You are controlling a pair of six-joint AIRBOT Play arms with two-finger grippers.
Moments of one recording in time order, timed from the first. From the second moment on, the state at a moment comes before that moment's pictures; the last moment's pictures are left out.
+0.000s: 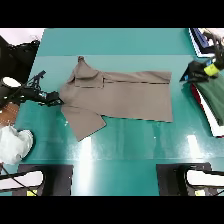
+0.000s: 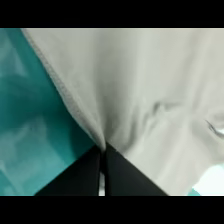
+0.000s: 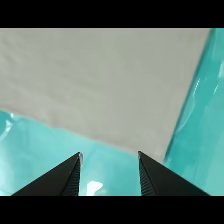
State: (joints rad) left arm 0.21 -1.39 1.04 0.91 -1.15 -1.13; right arm -0.18 -1.43 1.64 -1.20 1.69 1.52
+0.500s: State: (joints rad) left arm 0.21 -1.07 1.02 0.96 -1.39 -1.15; right arm -0.38 -1.25 0.96 -1.20 1.42 1.43
